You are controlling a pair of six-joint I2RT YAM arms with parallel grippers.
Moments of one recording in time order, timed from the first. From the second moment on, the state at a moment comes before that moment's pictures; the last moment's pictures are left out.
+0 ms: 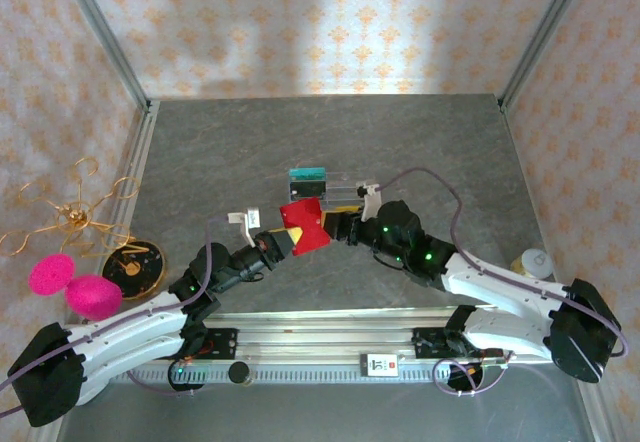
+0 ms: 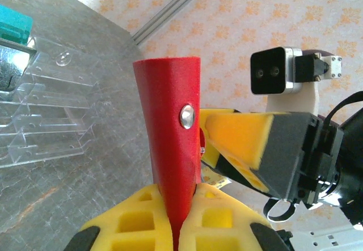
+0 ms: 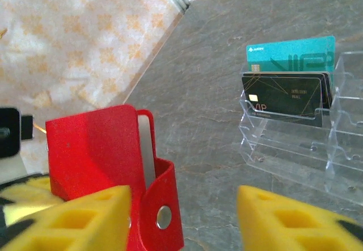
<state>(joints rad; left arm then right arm) -0.76 0.76 0.17 0.58 0.10 -0.89 0.87 1.06 0.58 0.19 -0.05 0.64</state>
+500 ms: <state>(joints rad) -0.76 0.76 0.15 0.64 0.13 -0.90 0.87 1.04 0.55 0.22 -0.14 0.64</state>
